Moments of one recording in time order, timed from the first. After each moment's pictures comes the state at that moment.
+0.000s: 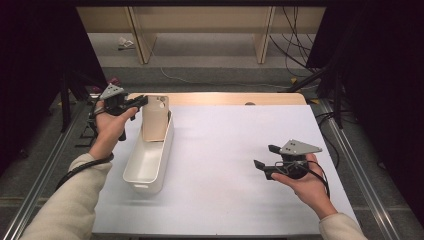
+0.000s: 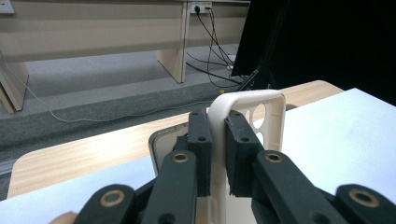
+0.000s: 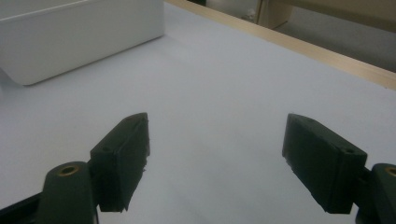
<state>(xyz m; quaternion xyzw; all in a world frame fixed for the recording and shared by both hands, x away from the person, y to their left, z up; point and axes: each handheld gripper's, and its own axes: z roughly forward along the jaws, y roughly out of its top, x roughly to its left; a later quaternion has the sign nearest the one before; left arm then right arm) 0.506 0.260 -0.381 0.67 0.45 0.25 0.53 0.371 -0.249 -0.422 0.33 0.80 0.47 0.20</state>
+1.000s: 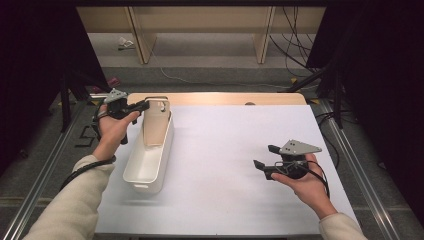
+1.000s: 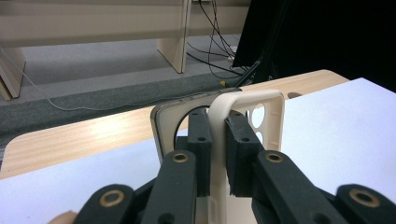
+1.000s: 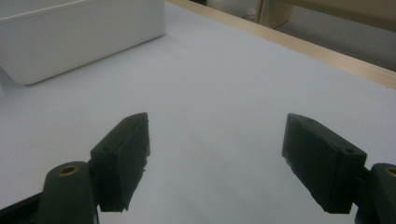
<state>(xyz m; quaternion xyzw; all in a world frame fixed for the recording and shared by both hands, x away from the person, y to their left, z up) 0.511 0.260 -0.401 0.68 0.46 0.24 0.52 0.372 -0.248 -0.423 0.33 0.80 0.47 0.19</state>
